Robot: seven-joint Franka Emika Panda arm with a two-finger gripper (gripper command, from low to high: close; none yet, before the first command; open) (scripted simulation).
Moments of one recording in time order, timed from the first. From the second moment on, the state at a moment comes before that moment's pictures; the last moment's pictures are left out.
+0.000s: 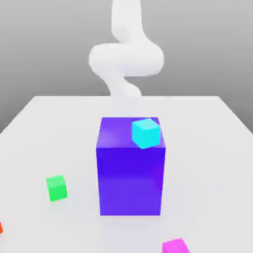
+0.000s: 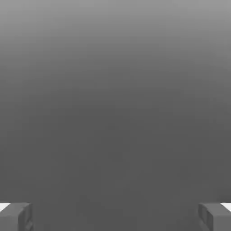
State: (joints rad) arm 0.06 -0.73 -0.04 -2.30 0.02 2.32 0.70
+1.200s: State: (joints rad) arm 0.45 0.21 -0.24 -2.29 0.31 2.56 -0.80
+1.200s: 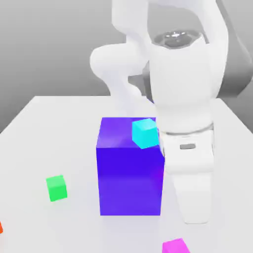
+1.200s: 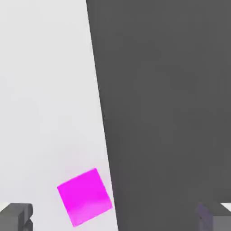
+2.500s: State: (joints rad) arm 0.01 -0.03 -0.50 -2.65 -0.11 2.60 -1.74
